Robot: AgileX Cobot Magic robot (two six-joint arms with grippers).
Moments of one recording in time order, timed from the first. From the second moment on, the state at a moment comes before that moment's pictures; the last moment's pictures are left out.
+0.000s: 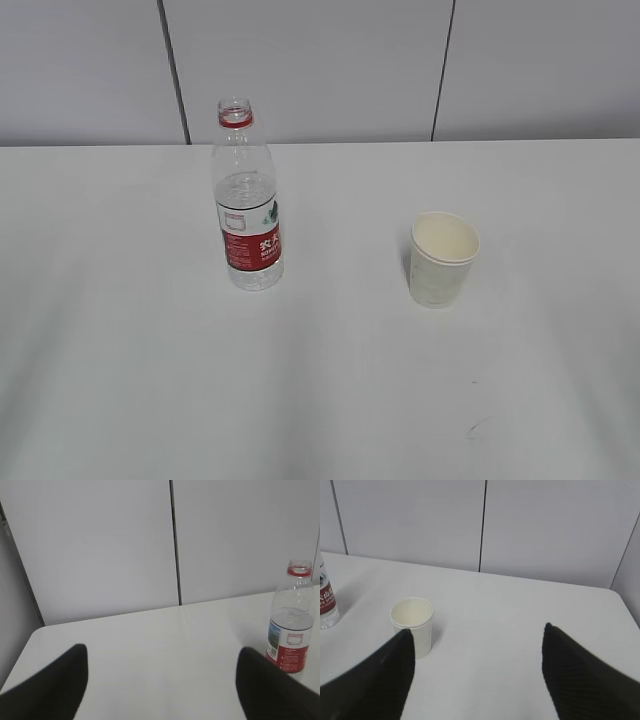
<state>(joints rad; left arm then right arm) -0.09 0.19 -0.32 0.06 0.31 0.08 0.08 0.07 -0.28 0.01 0.43 -0.12</state>
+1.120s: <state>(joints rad) -0.09 0.32 -0.28 0.06 0.21 0.08 0.08 0.56 -0.28 0.05 0.14 -0.12</state>
